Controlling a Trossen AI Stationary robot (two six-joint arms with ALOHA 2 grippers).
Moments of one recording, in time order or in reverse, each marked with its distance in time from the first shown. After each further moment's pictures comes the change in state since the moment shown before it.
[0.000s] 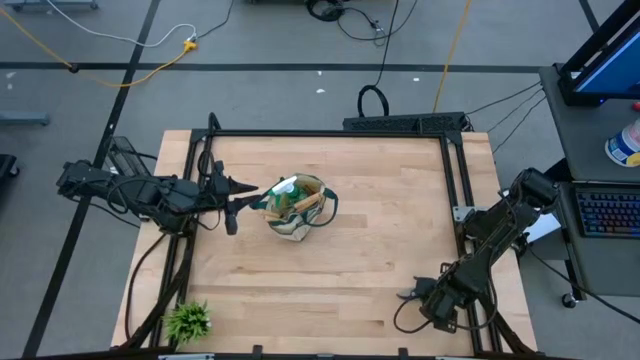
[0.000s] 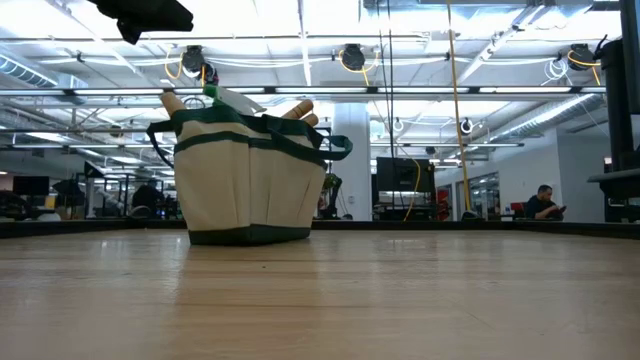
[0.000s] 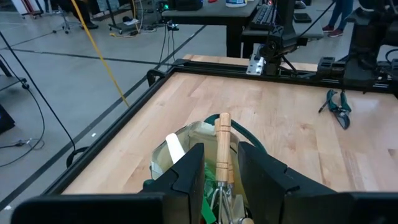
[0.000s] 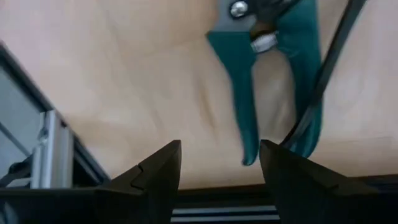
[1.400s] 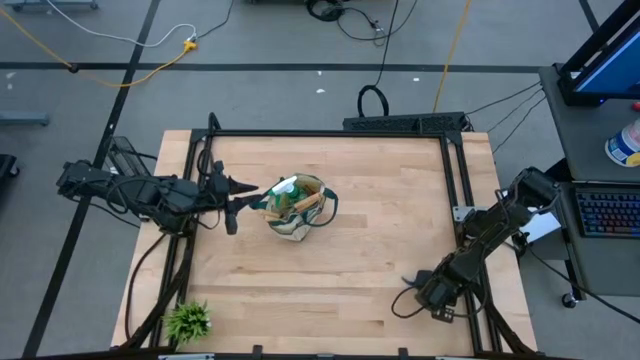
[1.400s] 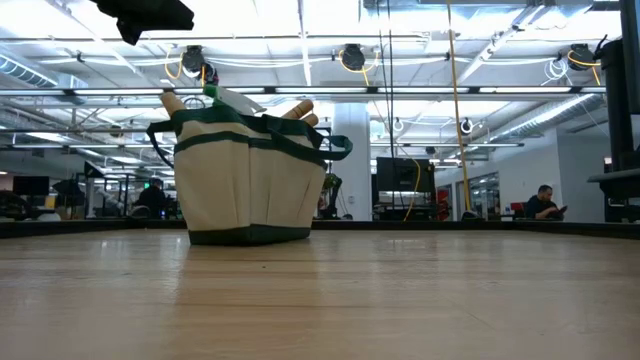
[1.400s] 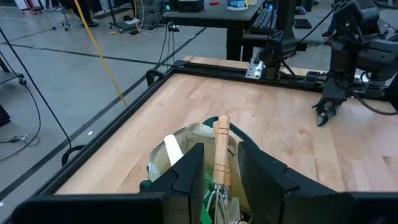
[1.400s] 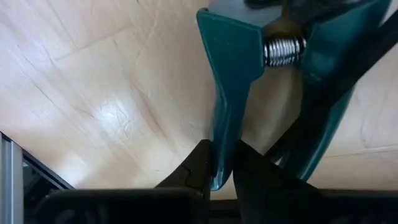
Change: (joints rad) left arm 0.000 0.000 0.000 0.009 -0.001 -0.029; right arm -0.049 -0.001 -0.197 0.181 -0.090 0.001
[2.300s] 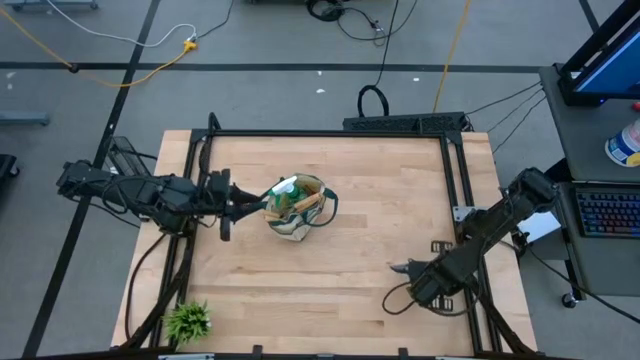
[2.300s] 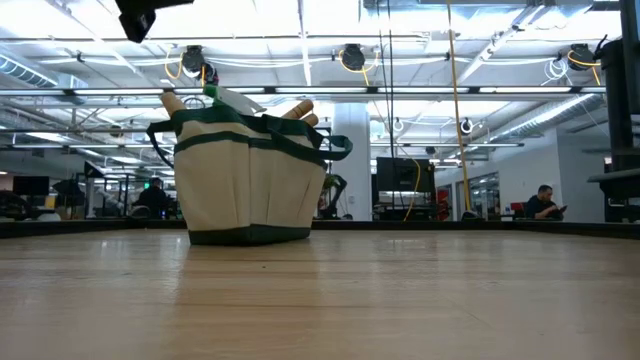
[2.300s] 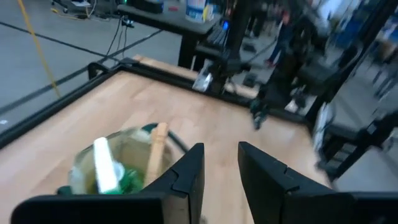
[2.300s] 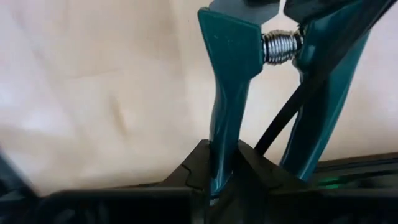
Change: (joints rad) left arm 0.000 0.000 0.000 0.084 0.193 -0.172; right arm -0.102 0.002 0.324 -0.560 0.237 -0.335
